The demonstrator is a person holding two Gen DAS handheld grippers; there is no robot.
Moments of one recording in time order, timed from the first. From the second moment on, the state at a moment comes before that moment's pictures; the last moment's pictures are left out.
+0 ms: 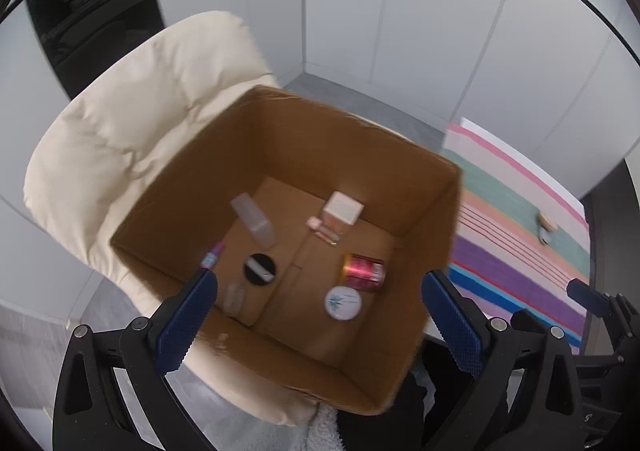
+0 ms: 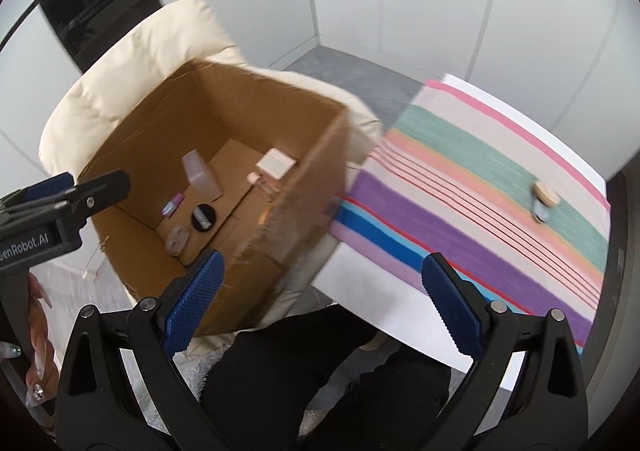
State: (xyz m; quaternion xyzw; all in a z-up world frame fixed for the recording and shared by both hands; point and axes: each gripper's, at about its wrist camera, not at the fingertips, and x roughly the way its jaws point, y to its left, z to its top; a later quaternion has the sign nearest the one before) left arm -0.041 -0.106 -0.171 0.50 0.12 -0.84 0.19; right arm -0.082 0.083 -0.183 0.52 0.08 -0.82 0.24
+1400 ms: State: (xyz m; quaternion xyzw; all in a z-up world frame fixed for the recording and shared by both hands) left arm -0.177 0.188 -0.230 0.54 0.00 -0.84 -0.02; right arm -0.074 0.420 -0.218 0.53 -0.07 -0.84 -0.02
